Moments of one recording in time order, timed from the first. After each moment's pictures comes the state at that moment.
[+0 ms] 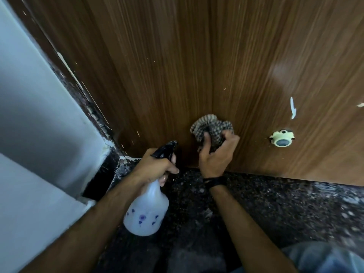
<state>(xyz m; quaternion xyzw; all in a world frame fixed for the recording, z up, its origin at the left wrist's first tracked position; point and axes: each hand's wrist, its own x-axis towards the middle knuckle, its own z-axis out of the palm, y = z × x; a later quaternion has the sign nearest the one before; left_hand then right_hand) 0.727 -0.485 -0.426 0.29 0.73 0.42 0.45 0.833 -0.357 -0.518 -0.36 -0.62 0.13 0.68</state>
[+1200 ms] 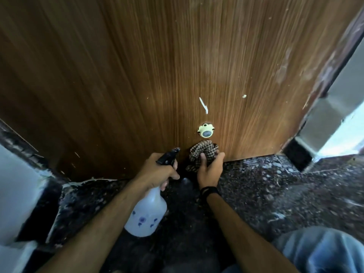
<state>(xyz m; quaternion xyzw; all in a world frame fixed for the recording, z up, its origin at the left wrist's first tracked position) 0.838 -0.438 -0.421 0.44 0.69 0.30 0.49 0.975 -0.349 -0.570 -0.56 -0.51 0.25 0.61</state>
